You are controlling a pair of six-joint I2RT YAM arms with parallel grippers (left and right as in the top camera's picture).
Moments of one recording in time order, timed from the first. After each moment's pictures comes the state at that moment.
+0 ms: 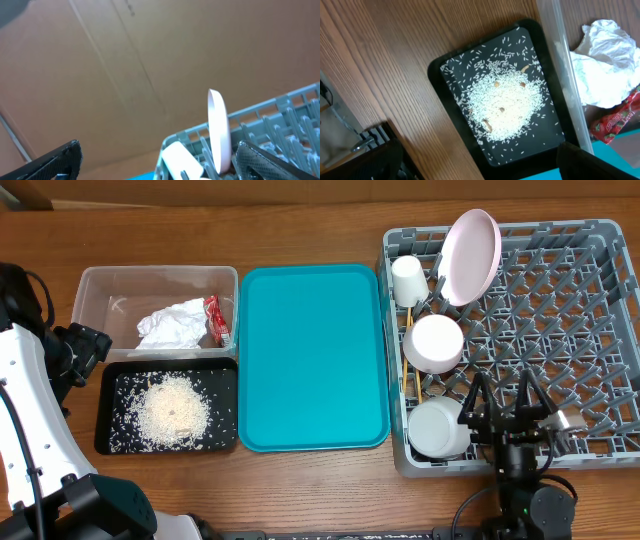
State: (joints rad) left arm 0.51 1.64 1.70 -1.53 -0.11 -0.68; right arm 0.18 0.01 0.02 0.25 0.09 0.44
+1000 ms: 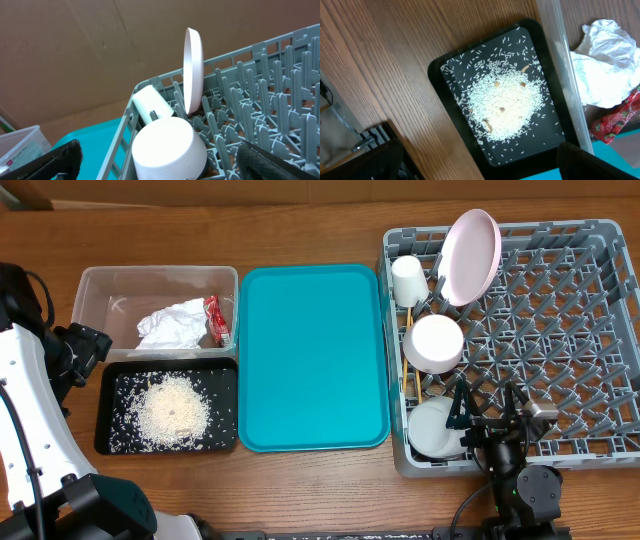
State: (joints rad) left arm 0.51 1.64 1.70 -1.53 -0.11 -0.68; right arm 0.18 0.01 0.02 -0.02 0.09 0.36
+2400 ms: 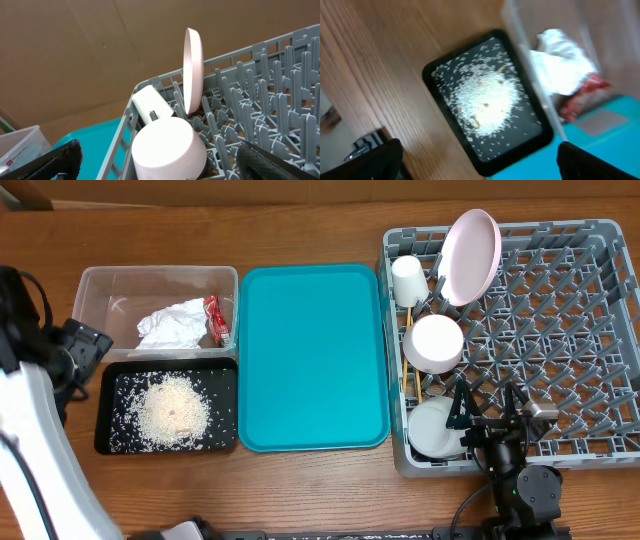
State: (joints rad) left arm 0.44 1.40 1.70 -1.53 -0.11 -0.68; right arm 0.18 0.01 0.02 -0.02 0.09 0.36
